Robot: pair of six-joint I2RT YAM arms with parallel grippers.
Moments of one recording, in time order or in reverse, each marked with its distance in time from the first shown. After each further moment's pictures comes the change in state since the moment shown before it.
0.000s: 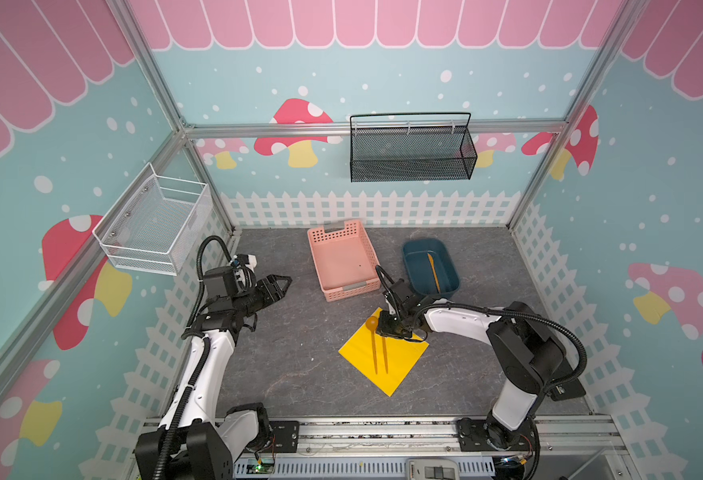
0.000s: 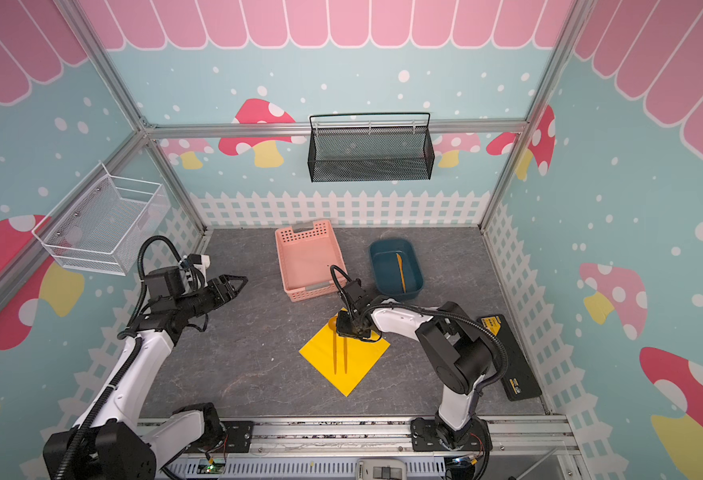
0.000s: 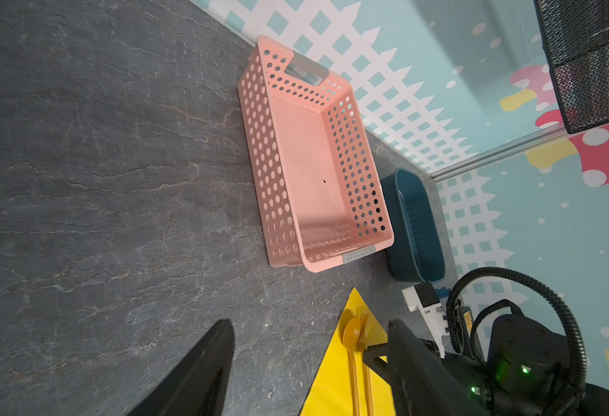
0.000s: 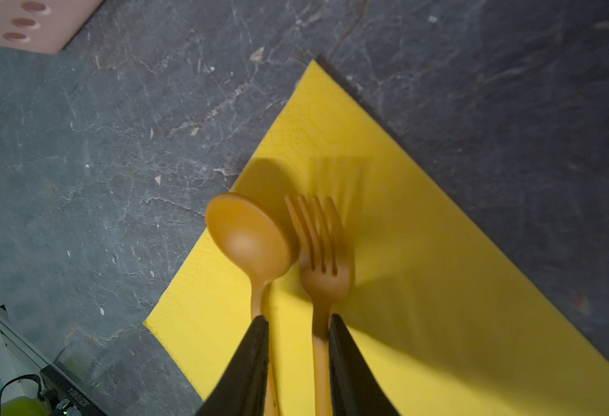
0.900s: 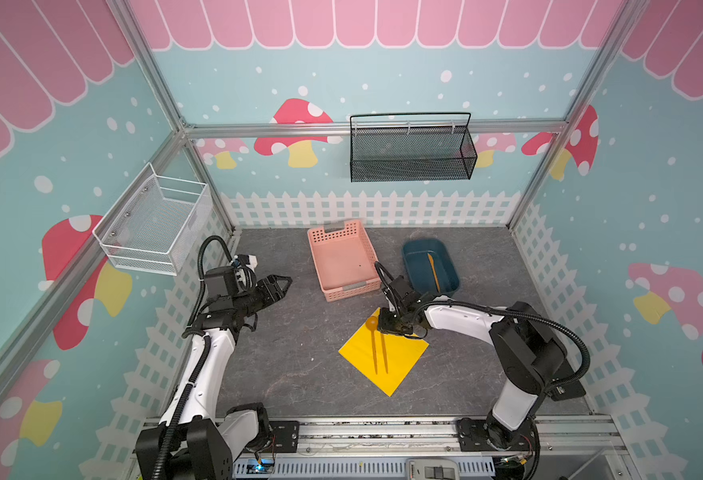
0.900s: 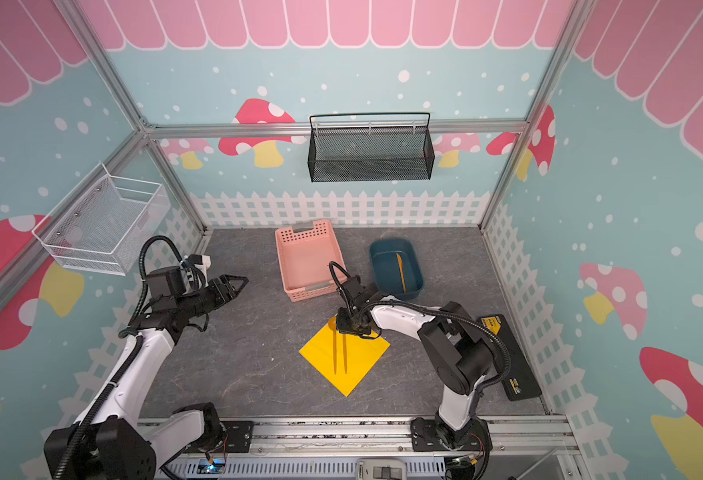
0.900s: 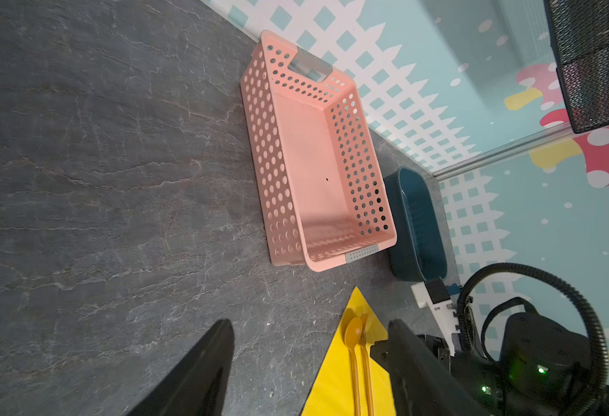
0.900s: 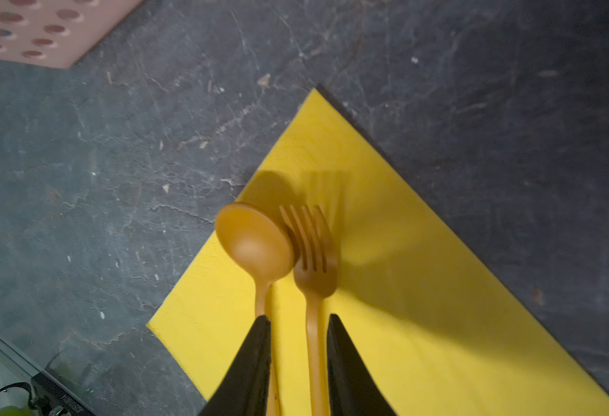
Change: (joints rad) left arm 0.000 0.018 0.000 0.000 -0.001 0.000; right arm -0.010 -0.009 0.075 -0.077 0.046 -0.035
